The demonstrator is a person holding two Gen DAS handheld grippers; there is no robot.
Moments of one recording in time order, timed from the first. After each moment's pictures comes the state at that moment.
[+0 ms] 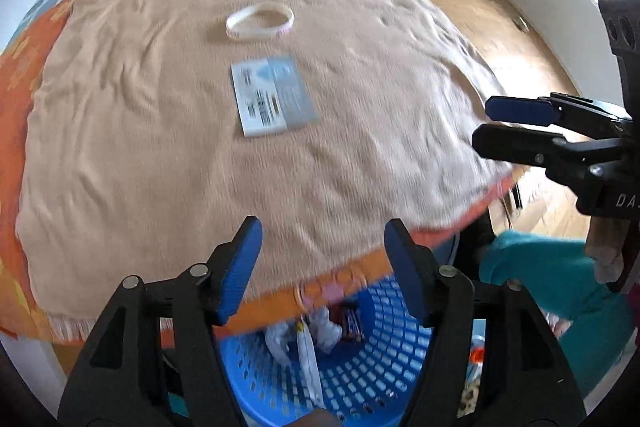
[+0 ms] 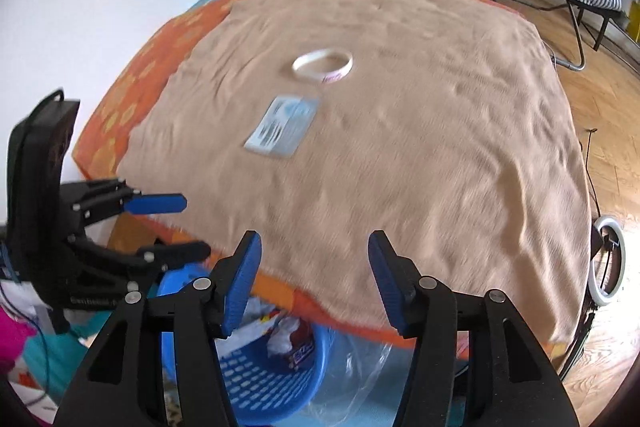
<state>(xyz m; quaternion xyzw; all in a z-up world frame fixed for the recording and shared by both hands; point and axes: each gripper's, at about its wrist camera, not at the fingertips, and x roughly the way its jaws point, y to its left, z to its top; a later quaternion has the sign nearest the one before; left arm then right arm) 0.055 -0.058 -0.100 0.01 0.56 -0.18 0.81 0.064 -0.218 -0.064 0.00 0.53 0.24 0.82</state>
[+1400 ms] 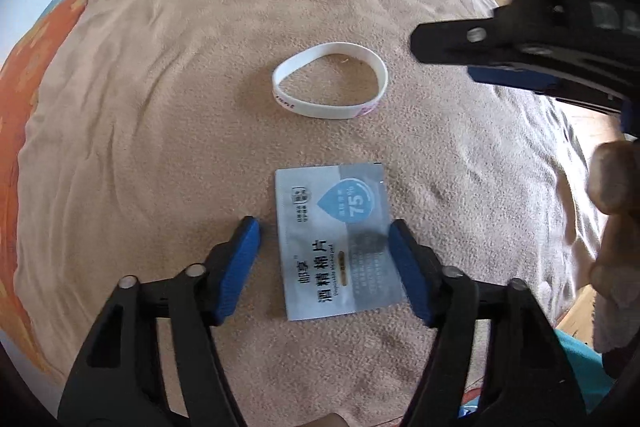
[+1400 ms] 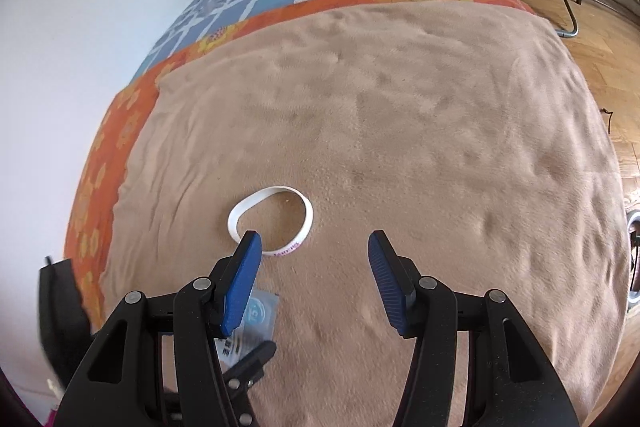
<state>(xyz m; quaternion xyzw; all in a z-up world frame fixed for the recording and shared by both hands) 0.167 -0.060 -0.144 -0.02 0.57 -0.06 0.82 0.237 -0.181 -0.099 0.09 0.55 0.18 0.81</state>
